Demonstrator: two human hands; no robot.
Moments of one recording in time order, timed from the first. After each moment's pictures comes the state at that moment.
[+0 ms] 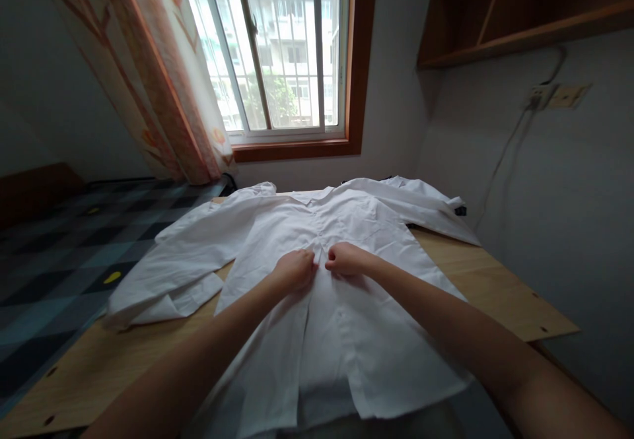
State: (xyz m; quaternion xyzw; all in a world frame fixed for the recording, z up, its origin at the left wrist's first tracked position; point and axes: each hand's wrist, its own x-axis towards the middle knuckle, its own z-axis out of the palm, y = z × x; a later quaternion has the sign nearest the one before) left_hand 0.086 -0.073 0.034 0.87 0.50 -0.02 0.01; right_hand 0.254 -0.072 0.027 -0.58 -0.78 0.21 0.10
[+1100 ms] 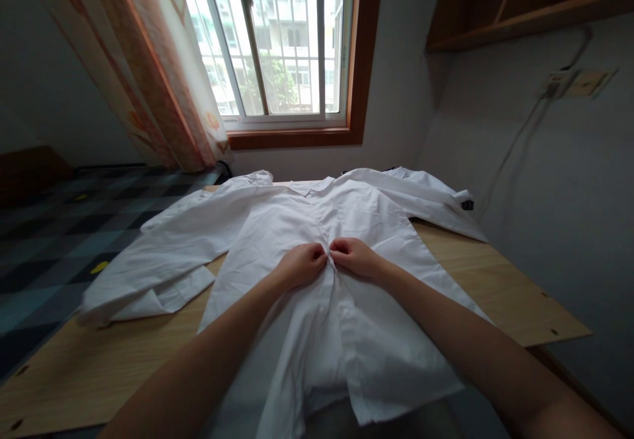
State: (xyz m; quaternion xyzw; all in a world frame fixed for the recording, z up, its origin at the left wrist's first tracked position) left_hand 0.102 -0.074 0.026 0.85 0.49 0.10 0.15; right_hand 0.281 -0.080 -0.006 -0.44 -0.73 0.37 0.37
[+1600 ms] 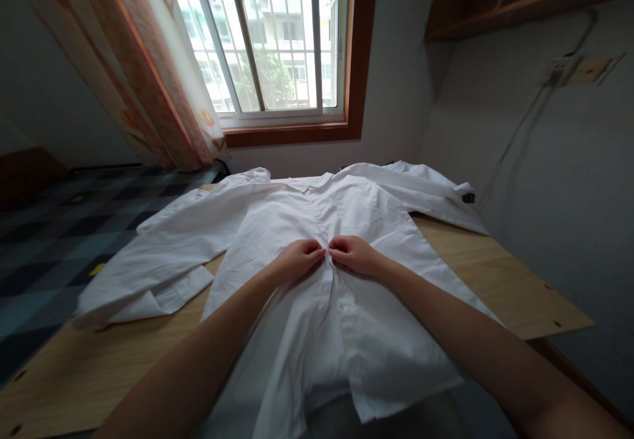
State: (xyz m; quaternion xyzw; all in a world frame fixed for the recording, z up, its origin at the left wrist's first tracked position) left_hand 0.092 -0.068 0.025 0.80 0.46 0.17 0.33; right_hand 0.282 -0.085 -0.009 -0.45 -0.73 0.38 0.34
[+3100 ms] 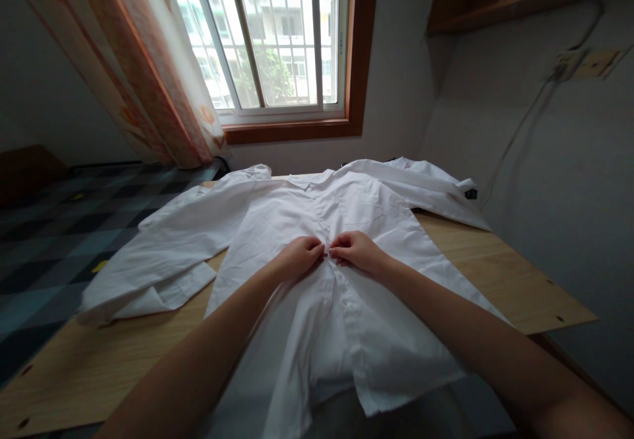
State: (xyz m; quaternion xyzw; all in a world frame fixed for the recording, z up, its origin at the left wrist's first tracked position) left_hand 0.092 -0.064 0.020 0.80 0.46 0.16 0.34; right_hand 0.274 -0.088 -0.013 -0.48 -0.58 0.52 0.40
